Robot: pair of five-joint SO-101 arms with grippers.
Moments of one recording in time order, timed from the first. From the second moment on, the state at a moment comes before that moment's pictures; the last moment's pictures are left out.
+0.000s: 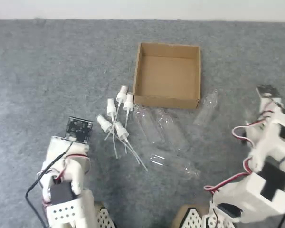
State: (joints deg) left arm -19.6 -103.5 97.3 58.8 -23.5; right arm 33.7 4.1 28.8 58.0 35.8
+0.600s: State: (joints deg) left arm -18.3 -59.5 47.7 74.3 -17.2; right arm 38.8 2.9 31.7 55.8 51.4
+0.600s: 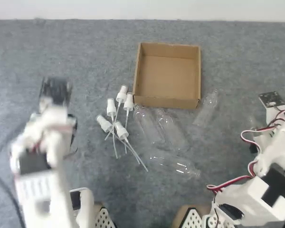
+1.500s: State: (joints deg) left arm -7.3 -4.3 40.6 54.3 11.9; right arm 38.9 2.9 32.2 55.5 52.4
